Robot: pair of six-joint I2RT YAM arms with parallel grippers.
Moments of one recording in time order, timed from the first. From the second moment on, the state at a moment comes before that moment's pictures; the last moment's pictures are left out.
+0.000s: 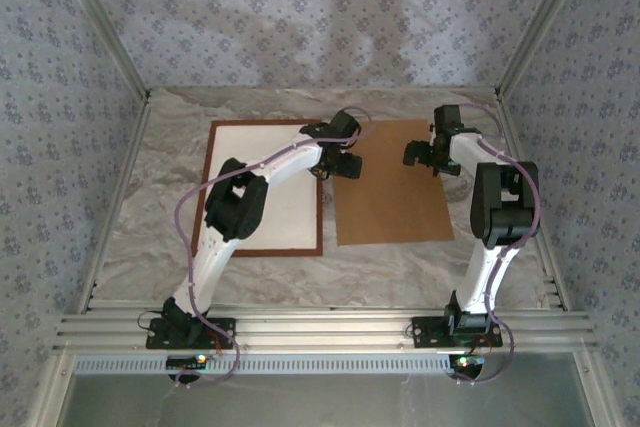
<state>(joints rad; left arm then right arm) -0.71 2.37 2.02 -0.78 -0.06 -0.45 0.02 1.91 1.32 -0.54 -0.02 0.22</state>
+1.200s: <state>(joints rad) -0.76 2.43 2.06 -0.76 -0.10 -0.45 -0.03 1.99 1.37 -0.61 -0.07 0.24</state>
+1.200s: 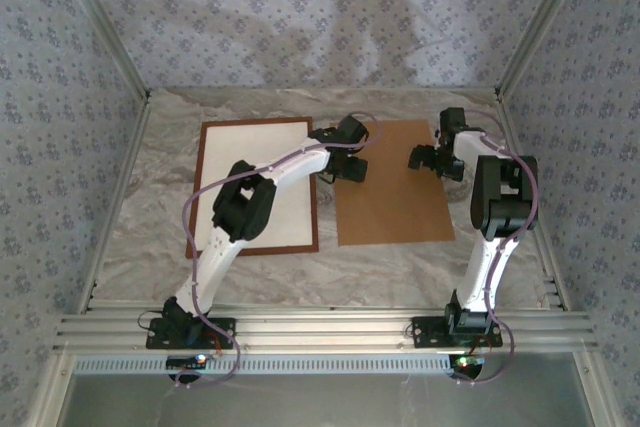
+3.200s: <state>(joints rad) -0.66 2.23 1.73 -0.45 0.12 -0.62 -0.05 1.45 0.66 0.66 -0.48 0.83</state>
